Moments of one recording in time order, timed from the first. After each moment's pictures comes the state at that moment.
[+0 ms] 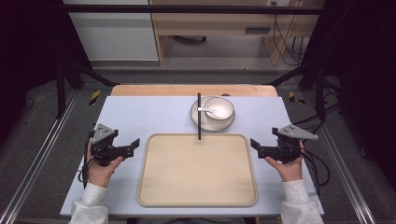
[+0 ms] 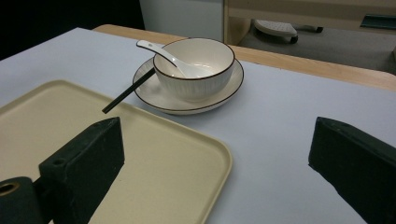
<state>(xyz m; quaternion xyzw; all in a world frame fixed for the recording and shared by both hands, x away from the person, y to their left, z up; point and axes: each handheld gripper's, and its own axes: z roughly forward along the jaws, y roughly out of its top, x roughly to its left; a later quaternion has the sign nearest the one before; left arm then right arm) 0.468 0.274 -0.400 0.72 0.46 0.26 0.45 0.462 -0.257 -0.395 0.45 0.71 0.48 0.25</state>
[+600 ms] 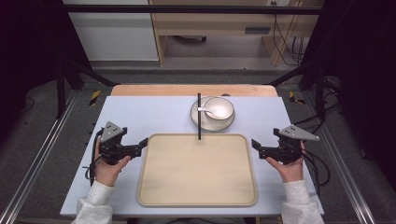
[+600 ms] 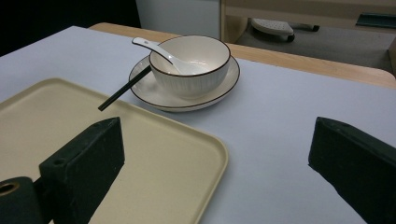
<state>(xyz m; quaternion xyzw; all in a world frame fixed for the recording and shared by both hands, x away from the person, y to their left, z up) 0.470 0.245 -0.392 0.74 0.43 0.25 0.46 0.461 -0.259 -0.397 0.45 0.71 0.48 0.26</state>
